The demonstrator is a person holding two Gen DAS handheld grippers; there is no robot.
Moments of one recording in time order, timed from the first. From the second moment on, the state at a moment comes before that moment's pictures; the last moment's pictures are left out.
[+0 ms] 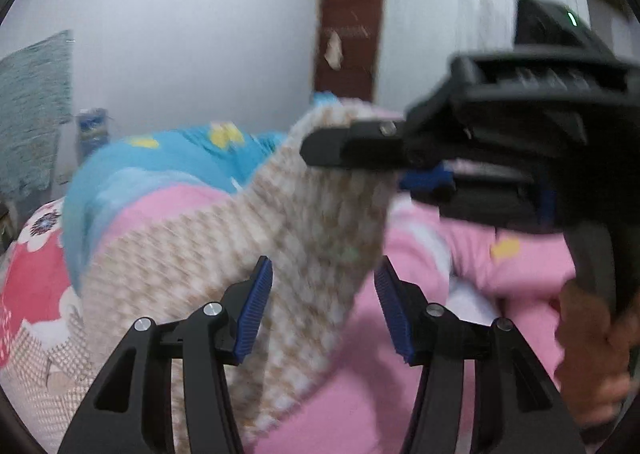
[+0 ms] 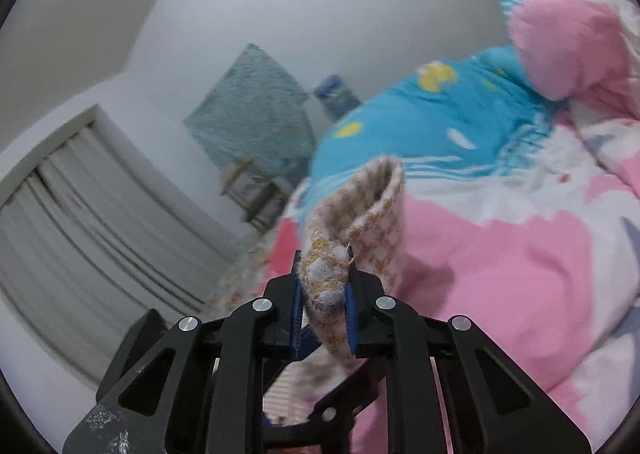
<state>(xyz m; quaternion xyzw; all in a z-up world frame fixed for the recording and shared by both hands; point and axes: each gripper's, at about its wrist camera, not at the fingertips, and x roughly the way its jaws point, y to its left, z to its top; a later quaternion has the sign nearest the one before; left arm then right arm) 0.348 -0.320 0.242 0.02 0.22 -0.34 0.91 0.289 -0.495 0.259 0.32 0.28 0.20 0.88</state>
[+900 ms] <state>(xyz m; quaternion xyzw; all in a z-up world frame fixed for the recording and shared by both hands) 0.338 0.123 0.063 -0.15 0.37 -0.01 0.92 0.359 -0.144 0.148 0.15 0.42 0.32 0.83</state>
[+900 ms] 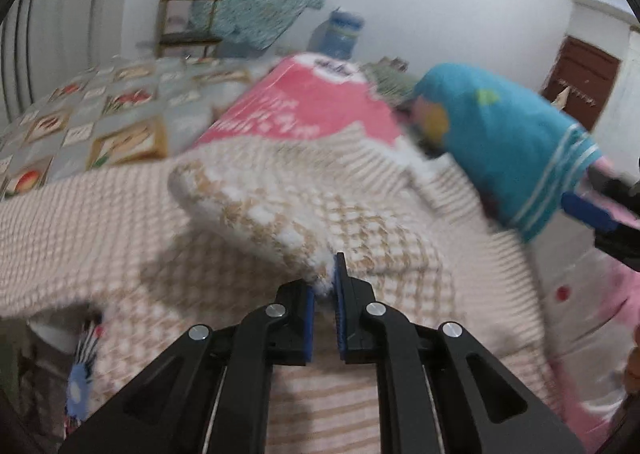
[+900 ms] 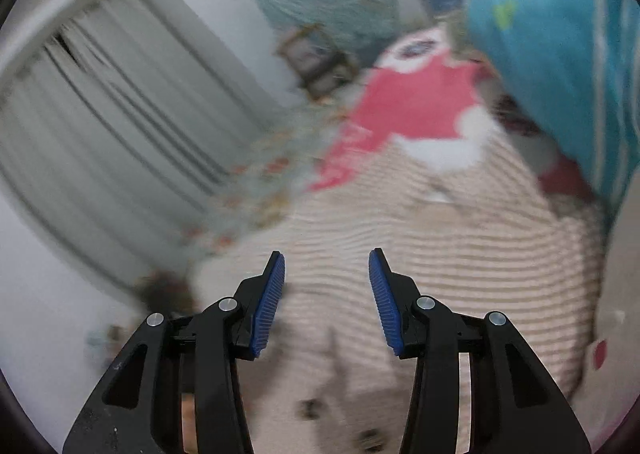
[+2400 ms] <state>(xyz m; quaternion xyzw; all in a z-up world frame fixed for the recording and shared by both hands) 0.395 0.139 0.039 -0.27 0.38 -0.01 0.88 0.347 -0.184 0.003 0.13 0.40 0.27 0.87</state>
